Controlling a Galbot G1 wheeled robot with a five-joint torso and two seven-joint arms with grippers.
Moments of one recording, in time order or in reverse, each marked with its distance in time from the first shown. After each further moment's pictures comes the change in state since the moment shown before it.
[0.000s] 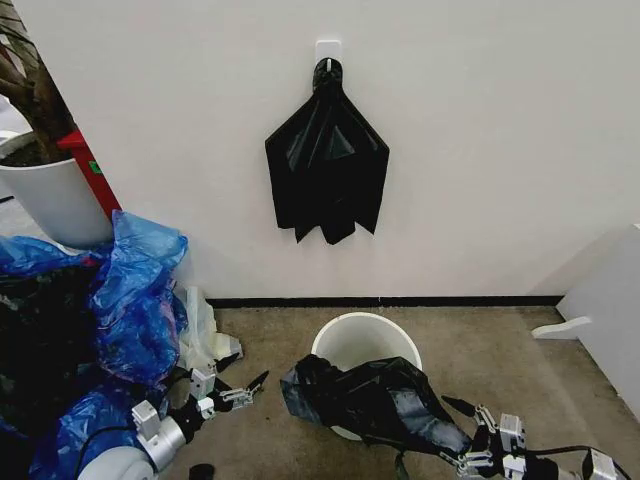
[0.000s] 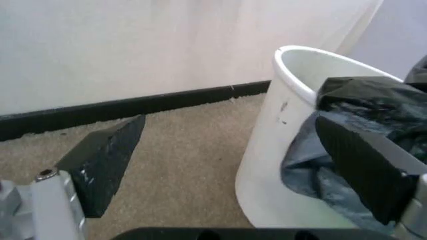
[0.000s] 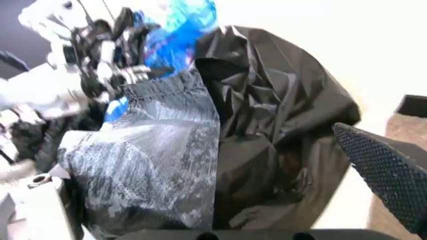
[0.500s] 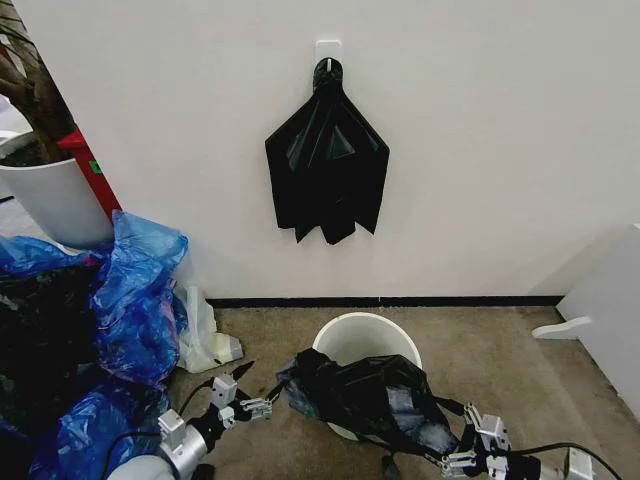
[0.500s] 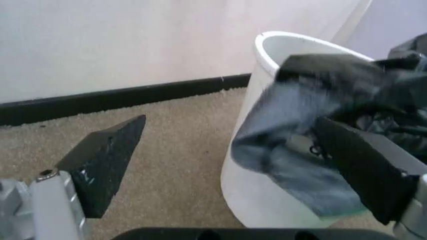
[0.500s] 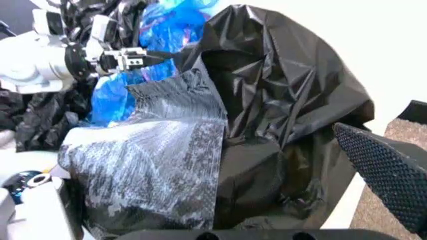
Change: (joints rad) left arm 0.009 -0.008 0.054 -0.025 0.034 0.002 -0.051; right arm 0.012 0.000 -0.011 -0.001 -0.128 0.070 0.020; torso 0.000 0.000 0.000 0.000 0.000
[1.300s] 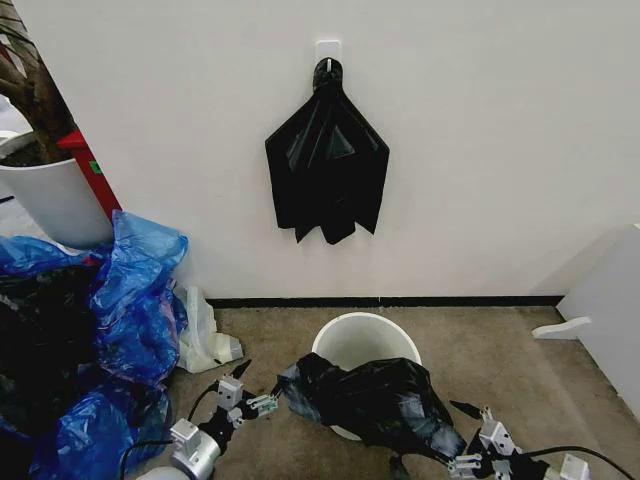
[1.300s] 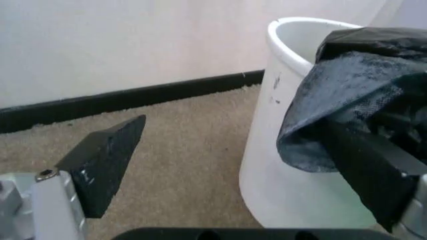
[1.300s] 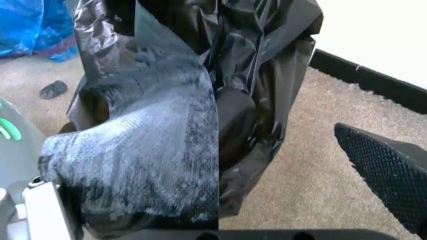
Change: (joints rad) left arm 0.023 -0.097 0.040 -0.027 0.181 -0.016 -0.150; right arm -0.030 0.029 0.035 0.019 -0.293 0.033 0.183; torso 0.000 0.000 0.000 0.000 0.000
